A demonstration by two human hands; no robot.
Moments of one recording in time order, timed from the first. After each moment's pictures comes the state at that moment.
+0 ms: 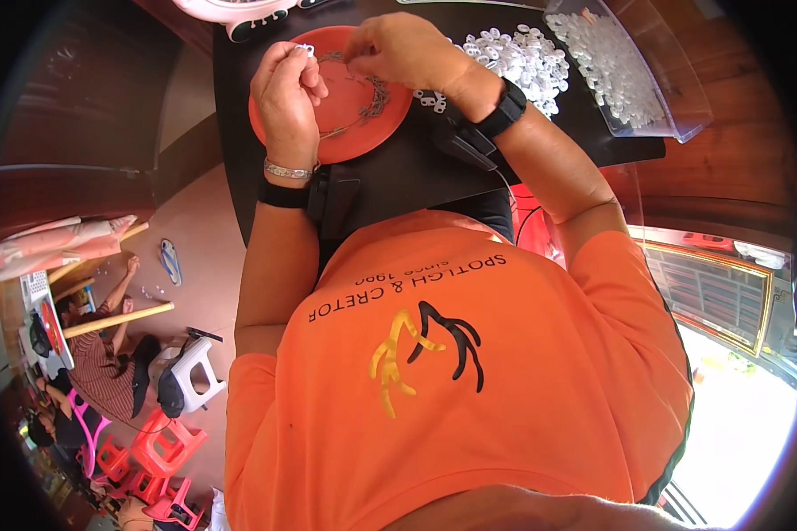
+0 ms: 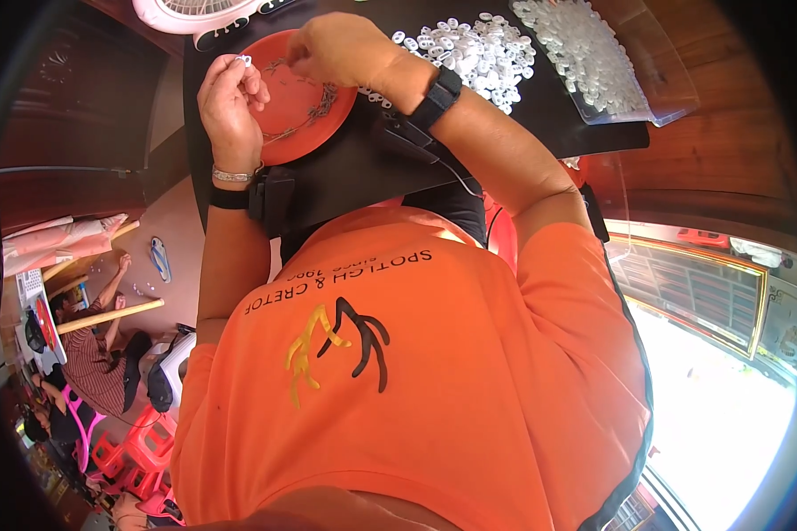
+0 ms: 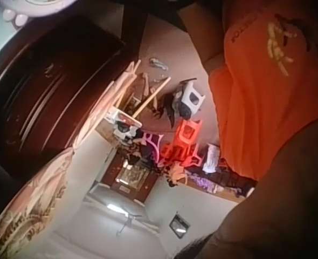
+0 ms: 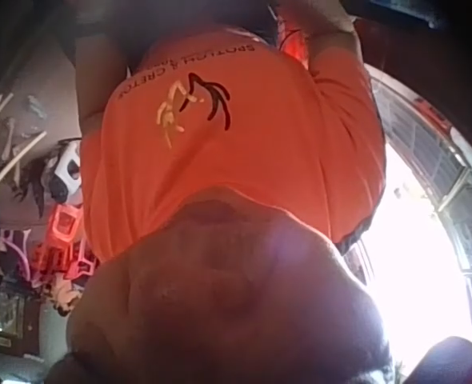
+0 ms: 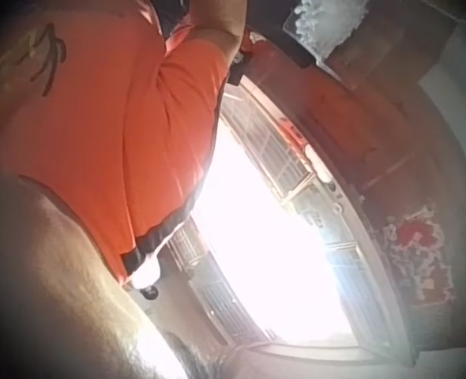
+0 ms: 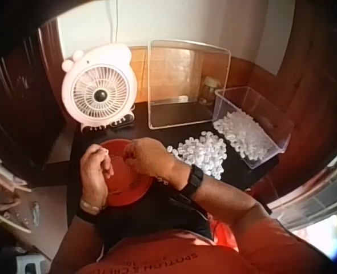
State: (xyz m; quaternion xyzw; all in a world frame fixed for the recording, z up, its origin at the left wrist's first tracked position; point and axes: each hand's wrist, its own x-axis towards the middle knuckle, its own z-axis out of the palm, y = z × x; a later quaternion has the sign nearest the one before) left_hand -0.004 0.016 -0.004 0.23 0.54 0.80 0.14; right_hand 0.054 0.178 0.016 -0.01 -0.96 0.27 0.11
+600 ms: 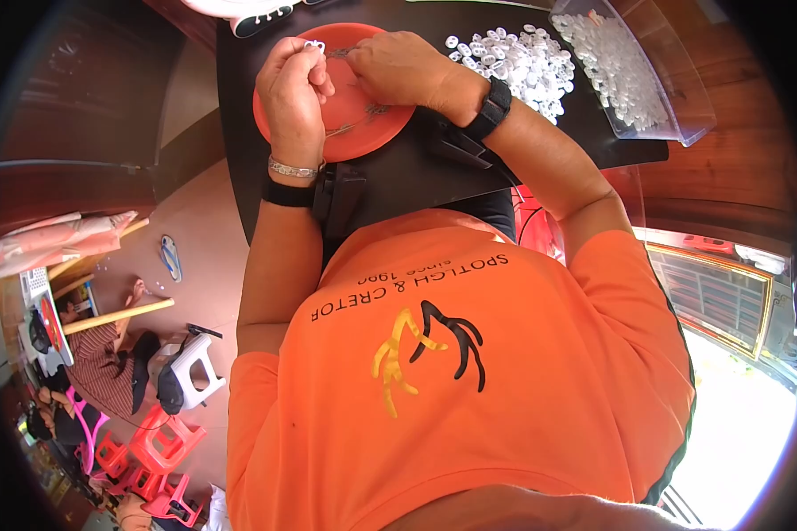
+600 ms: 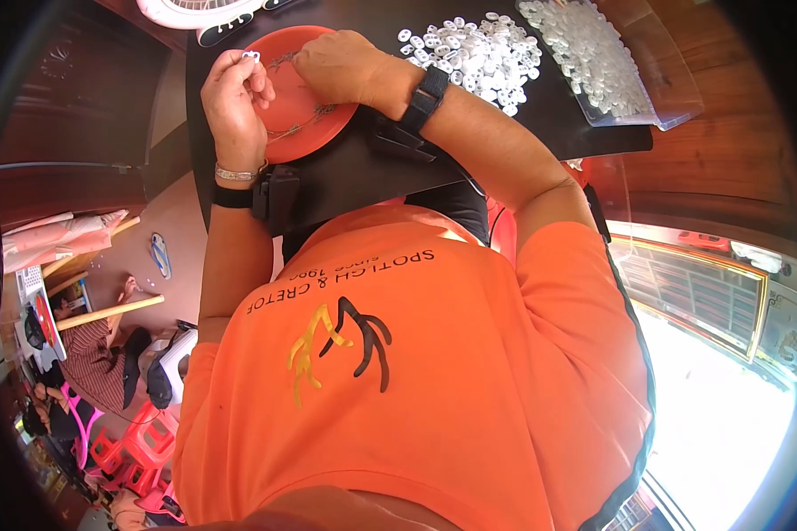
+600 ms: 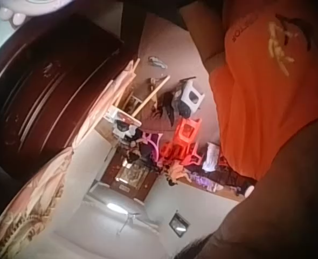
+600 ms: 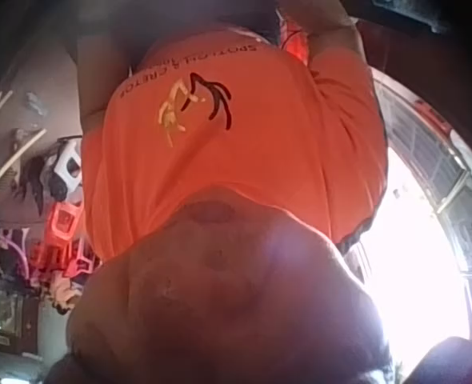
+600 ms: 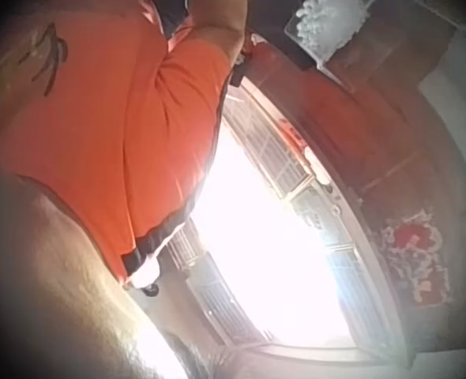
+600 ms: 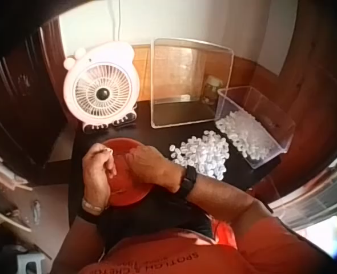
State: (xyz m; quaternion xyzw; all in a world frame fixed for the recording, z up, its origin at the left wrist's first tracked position) left_hand -0.005 0.017 -0.003 0.23 0.55 0.79 0.16; right_hand 0.047 0.169 -0.013 0.06 -1.00 0.00 0.05
